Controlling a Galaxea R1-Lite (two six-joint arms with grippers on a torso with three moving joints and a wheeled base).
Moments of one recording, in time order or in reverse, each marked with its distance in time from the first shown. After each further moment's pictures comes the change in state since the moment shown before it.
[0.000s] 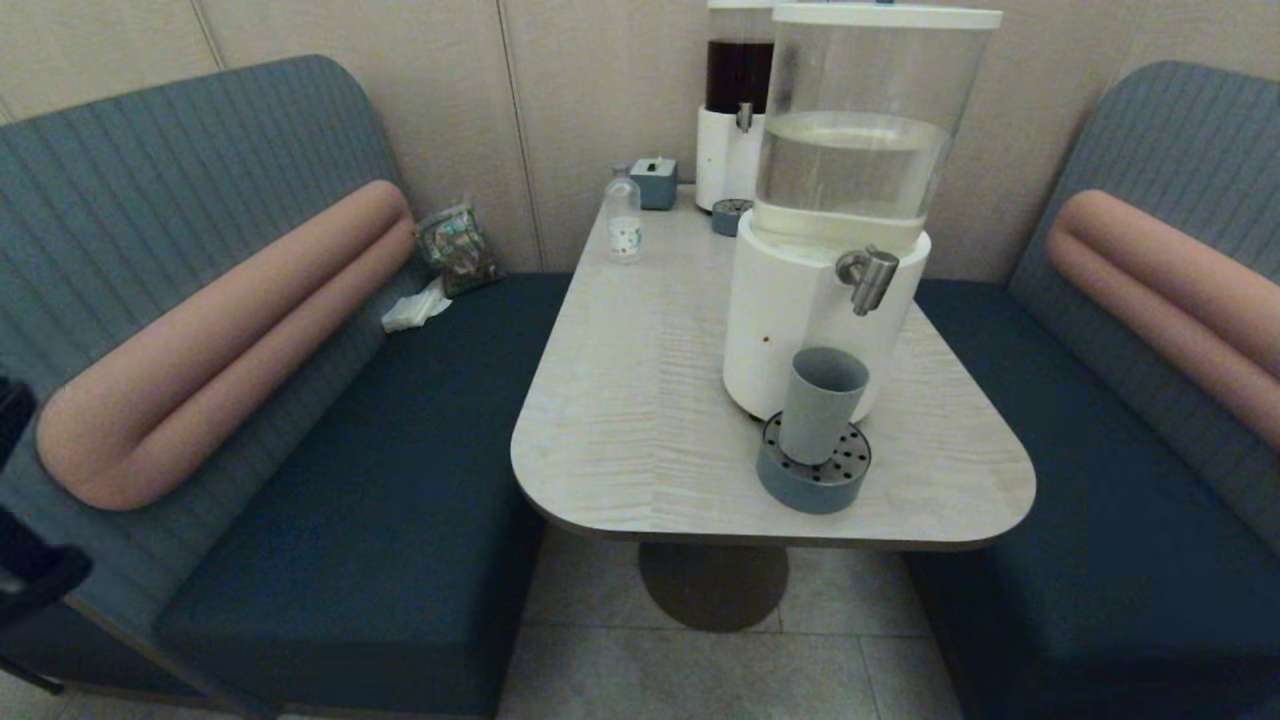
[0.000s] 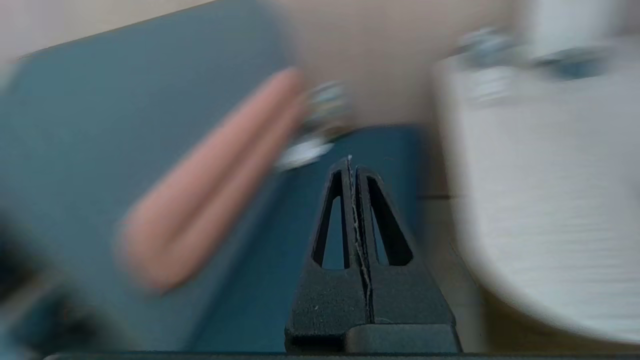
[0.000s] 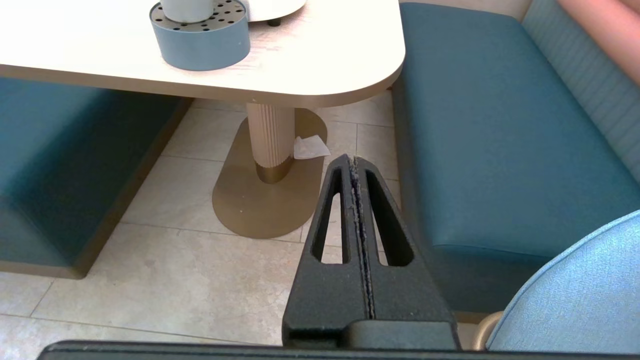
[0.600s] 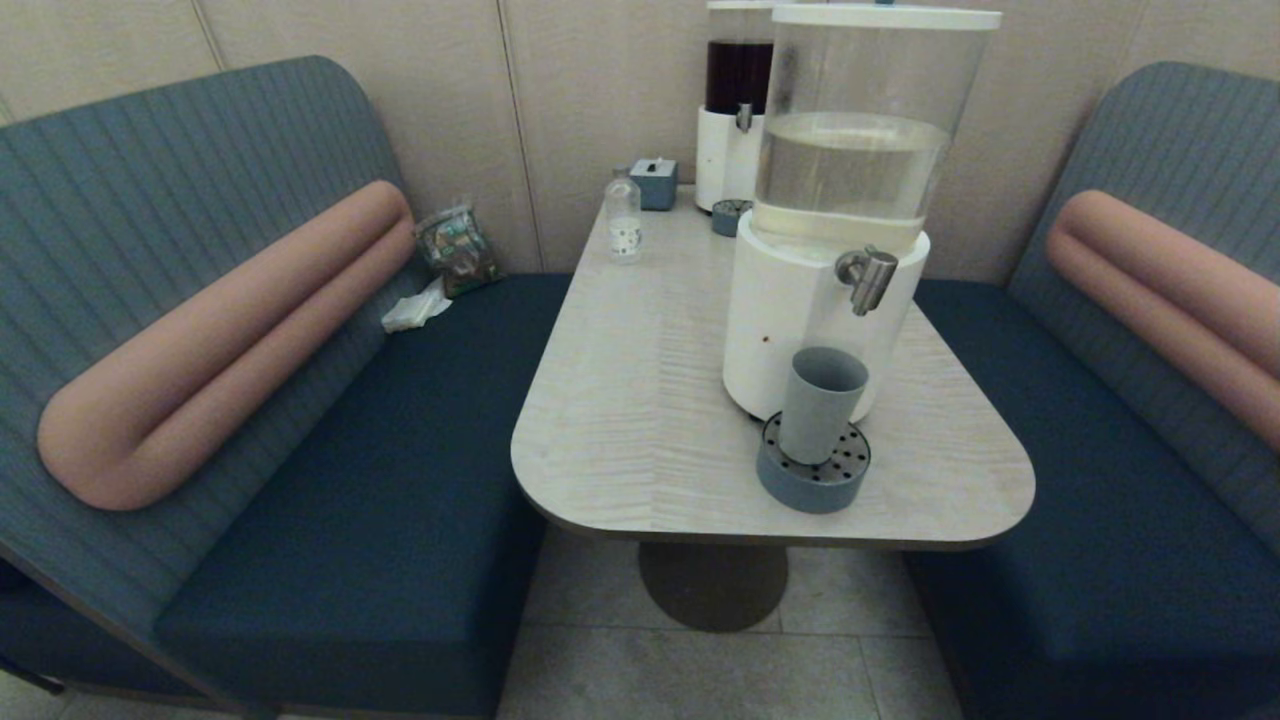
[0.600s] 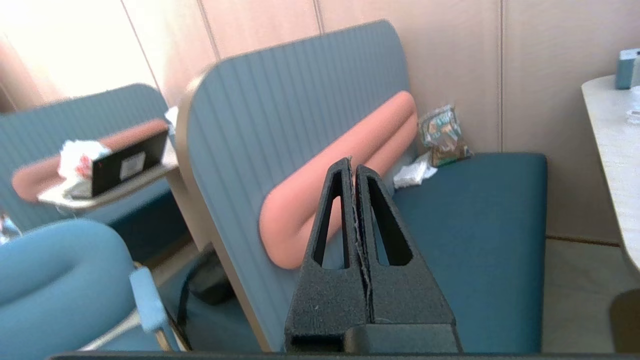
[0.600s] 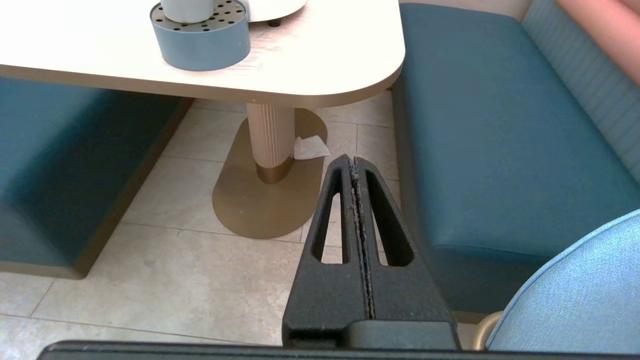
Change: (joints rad) left arm 0.400 -0.401 0.207 0.065 -0.175 0.040; right arm 0.000 0.000 0.000 0.000 0.000 0.000
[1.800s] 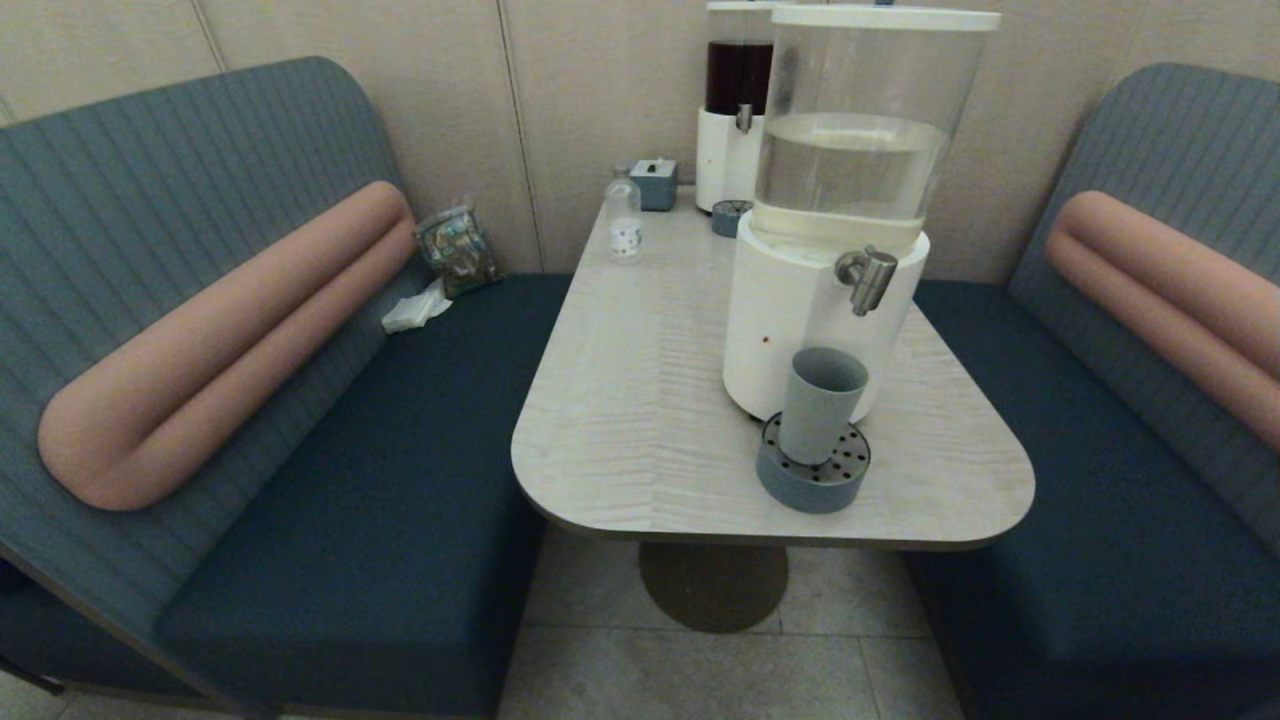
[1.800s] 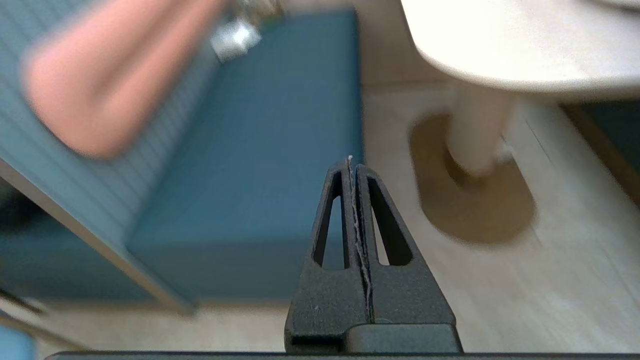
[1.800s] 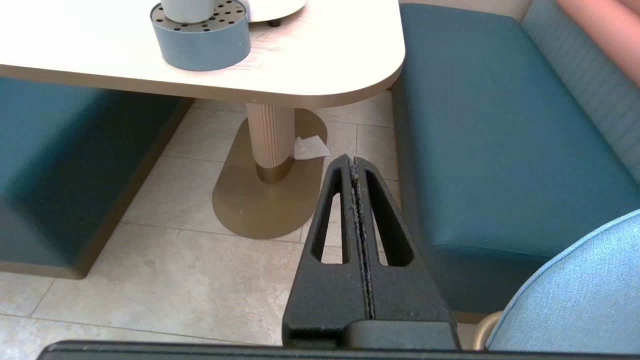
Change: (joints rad) left arm -0.004 -0.412 0.044 0.803 -0.425 -0.247; right arm 0.000 0.000 0.000 0.000 0.000 -0.001
